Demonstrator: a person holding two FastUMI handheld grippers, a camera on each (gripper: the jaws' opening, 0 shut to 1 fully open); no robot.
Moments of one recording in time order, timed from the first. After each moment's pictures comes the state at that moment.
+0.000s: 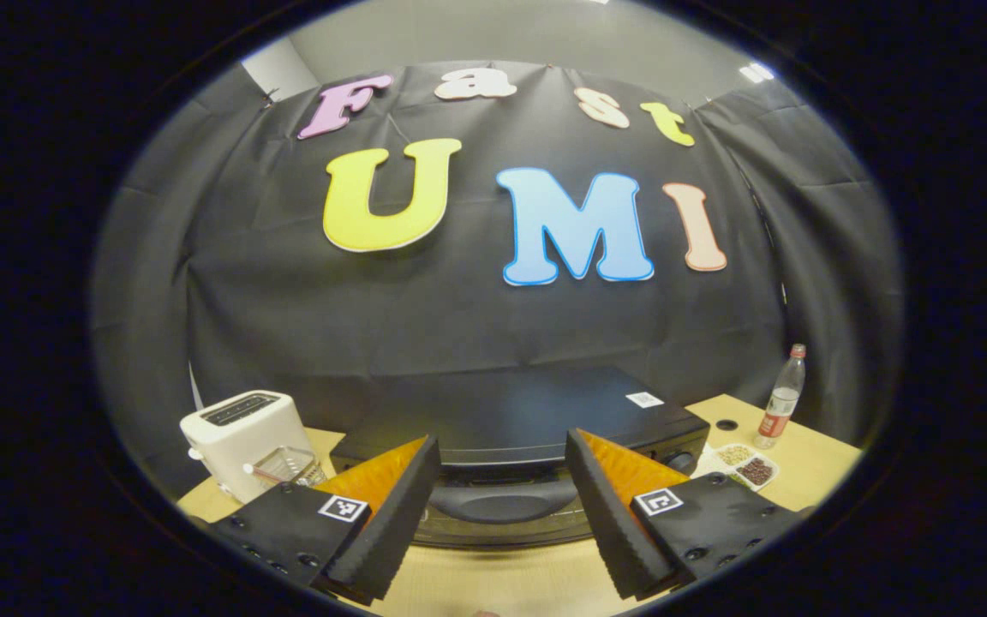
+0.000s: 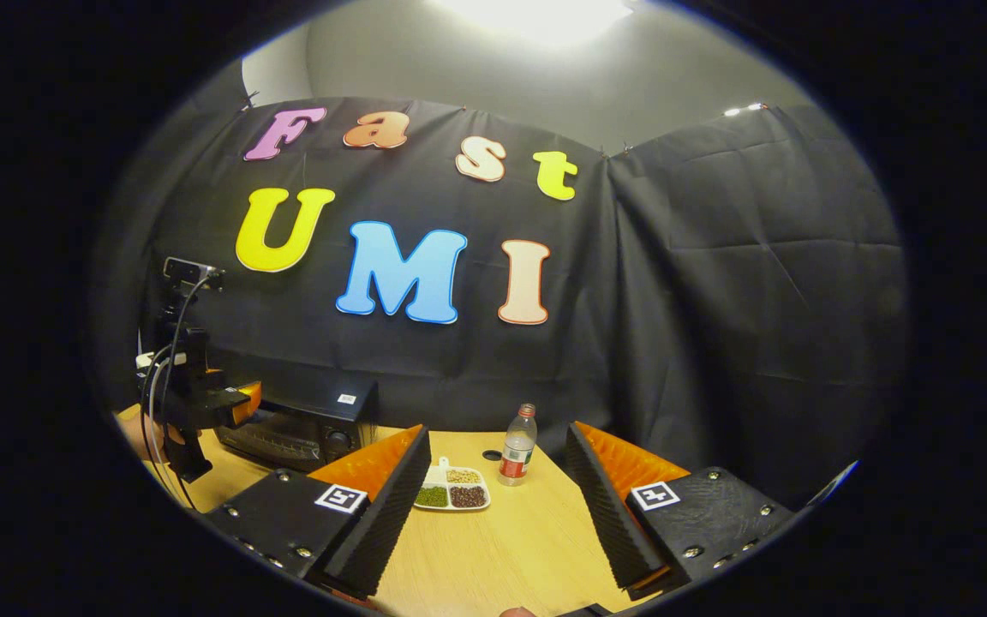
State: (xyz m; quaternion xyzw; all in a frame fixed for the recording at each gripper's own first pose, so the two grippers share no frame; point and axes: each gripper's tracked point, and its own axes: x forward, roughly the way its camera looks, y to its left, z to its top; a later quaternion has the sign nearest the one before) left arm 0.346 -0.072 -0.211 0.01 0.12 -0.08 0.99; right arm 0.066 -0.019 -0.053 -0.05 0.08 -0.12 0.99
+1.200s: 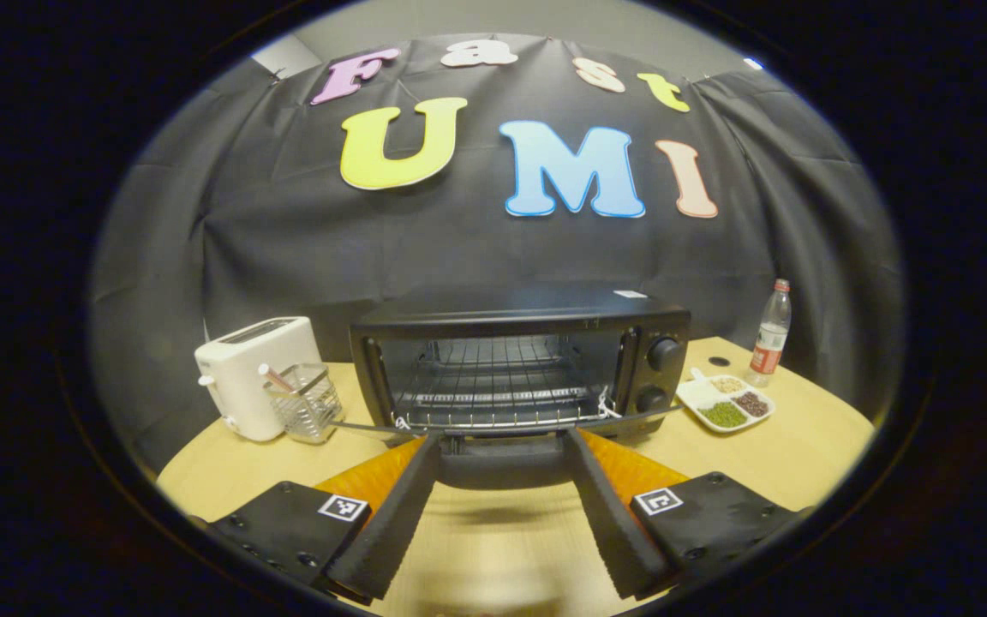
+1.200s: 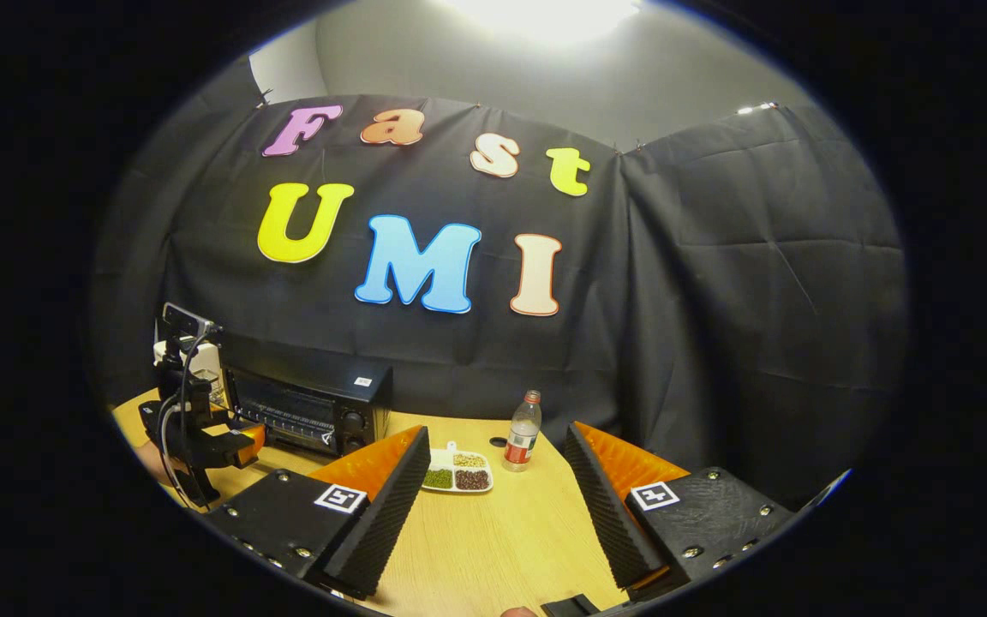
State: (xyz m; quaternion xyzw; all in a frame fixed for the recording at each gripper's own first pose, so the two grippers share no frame) left arm 0.232 -0.060 -0.291 0.02 0.19 -0.07 0.98; right arm 0.030 -0.012 -0.061 -0.04 0.10 -0.07 0.99
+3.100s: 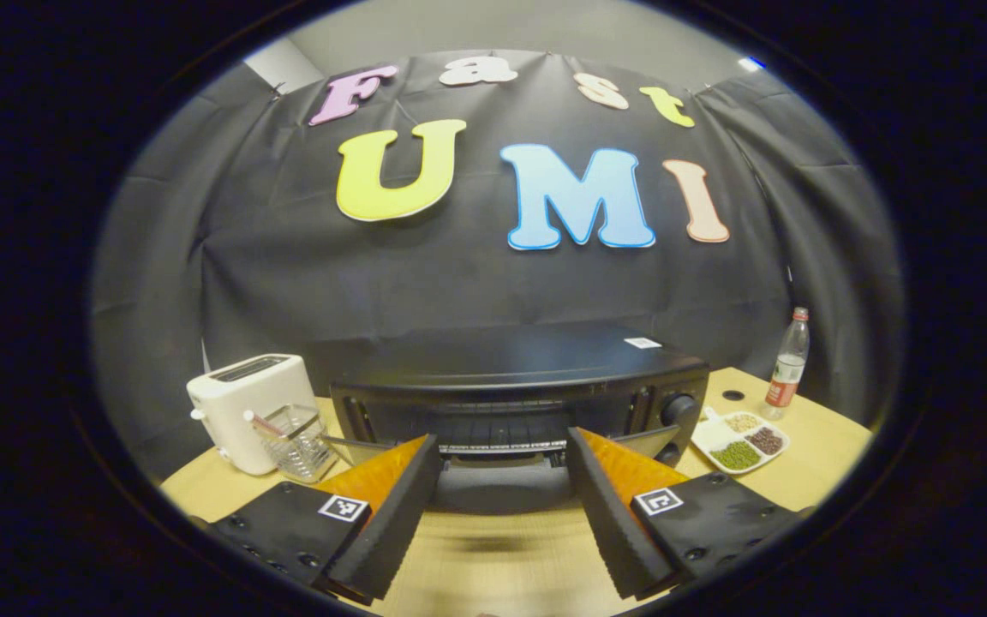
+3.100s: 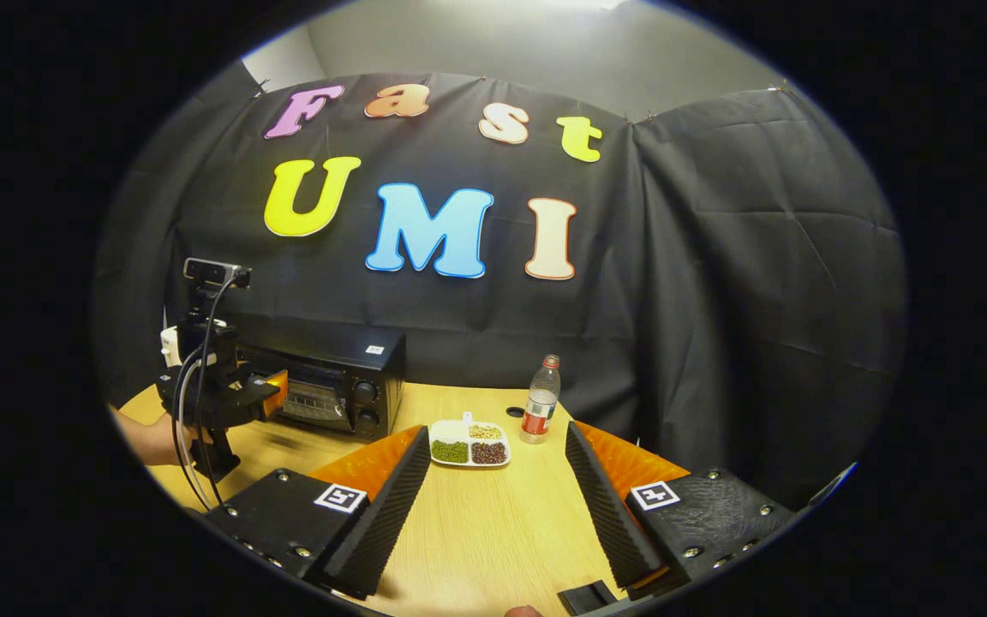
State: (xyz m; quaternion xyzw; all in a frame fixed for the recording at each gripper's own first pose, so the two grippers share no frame) left arm 0.281 -0.078 -0.258 0.02 0.14 -0.06 0.99; right arm 0.041 -0.001 -0.096 -0.03 0.15 -0.05 0.99
